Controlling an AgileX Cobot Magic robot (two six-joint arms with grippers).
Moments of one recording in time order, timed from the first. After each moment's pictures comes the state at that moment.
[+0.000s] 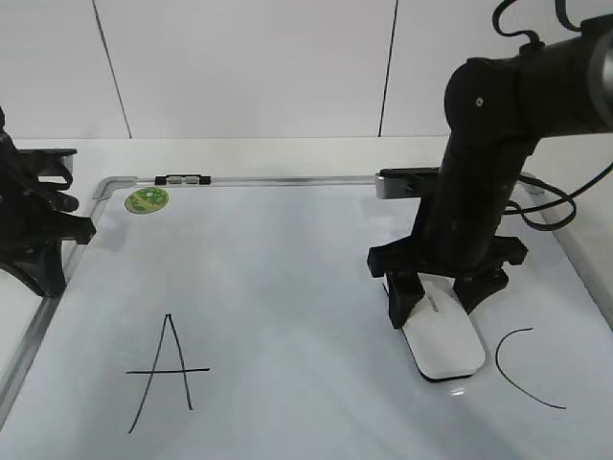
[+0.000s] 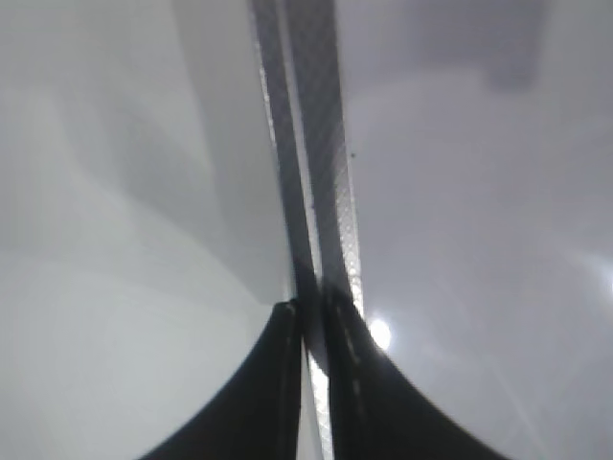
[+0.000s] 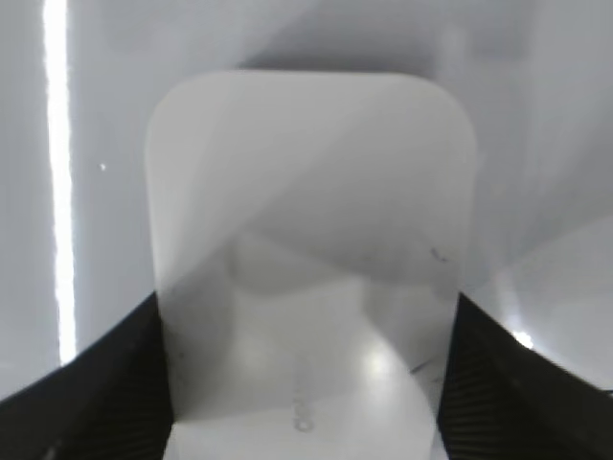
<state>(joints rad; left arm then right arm) -0.11 1.97 -1.30 -0.11 0.99 0.05 0.41 1.96 -1.33 0.12 1.05 0.14</state>
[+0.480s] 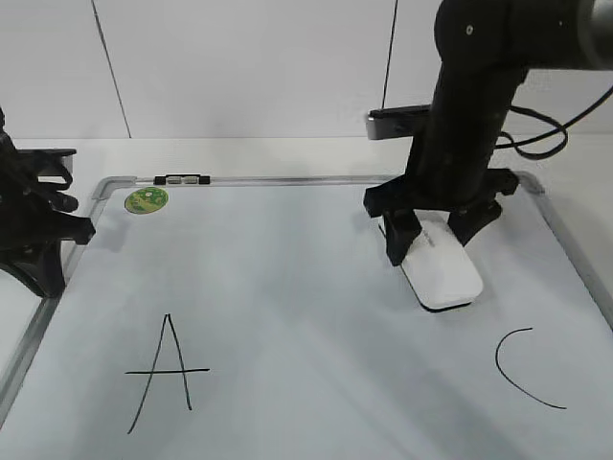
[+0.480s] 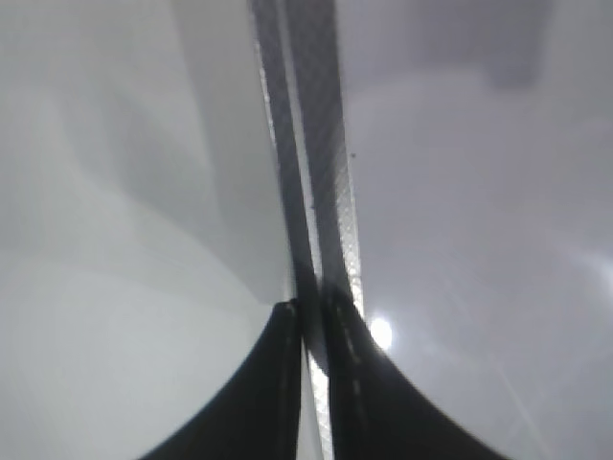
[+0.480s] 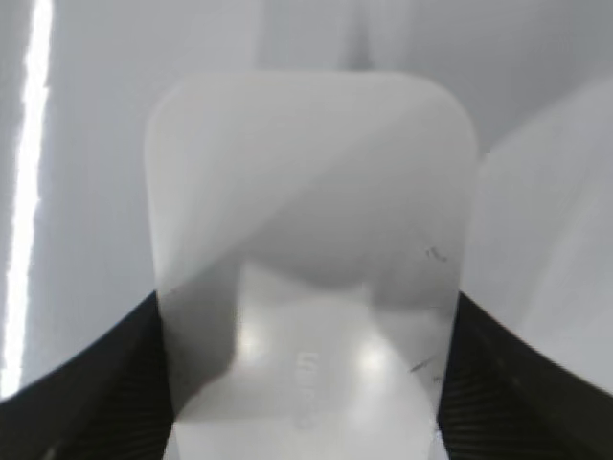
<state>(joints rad) -0.11 1.97 -1.30 -0.11 0.99 0.05 0.40 1.99 -1.57 0.08 1.19 0.09</state>
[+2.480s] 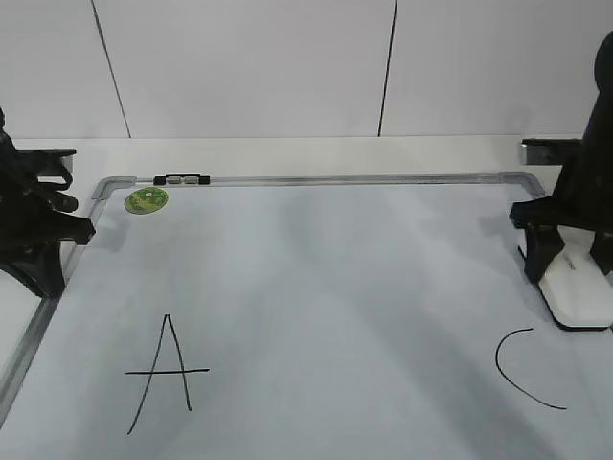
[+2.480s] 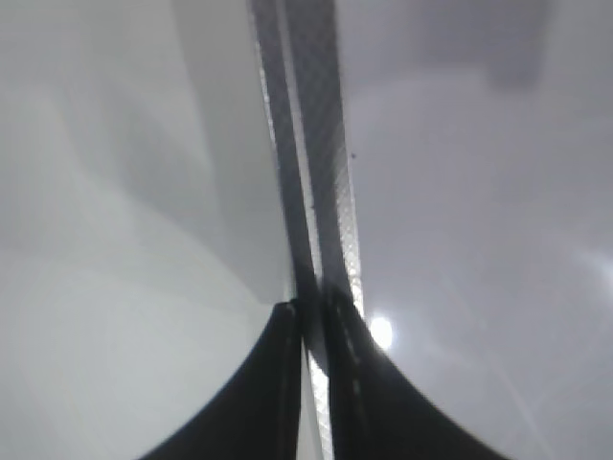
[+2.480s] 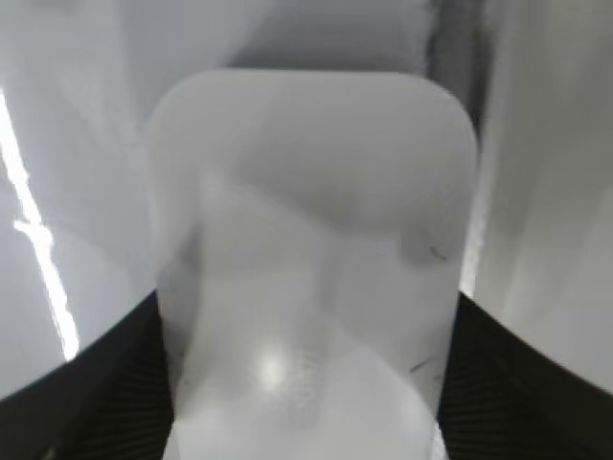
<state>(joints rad) -0.11 1.97 -1.30 -0.11 0.99 0.05 0.02 2.02 -1.46 0.03 1.19 -0.01</state>
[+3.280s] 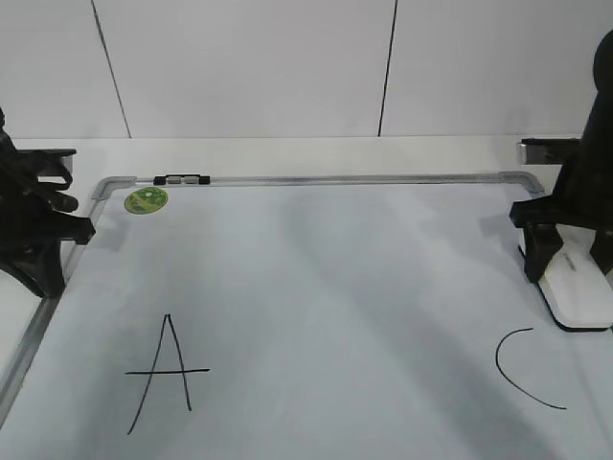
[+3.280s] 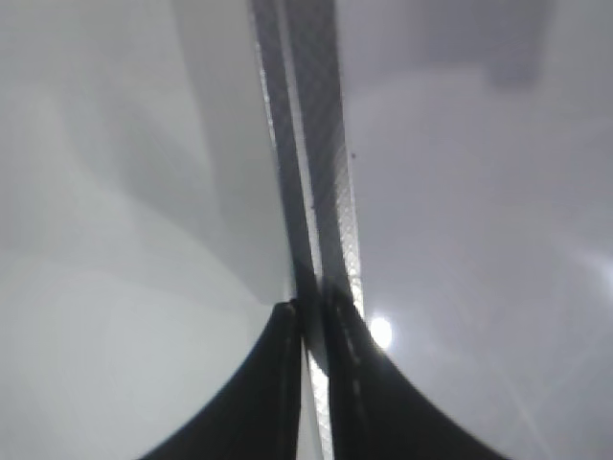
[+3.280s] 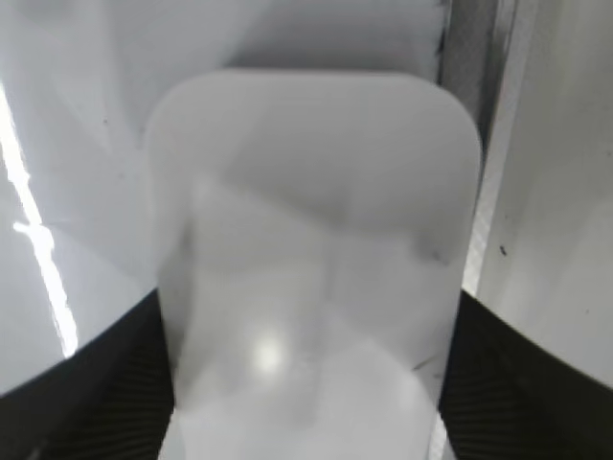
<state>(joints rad) -0.11 1.97 -1.30 -0.11 0.99 0.05 0.01 2.02 -1.47 0.02 1.19 -0.01</state>
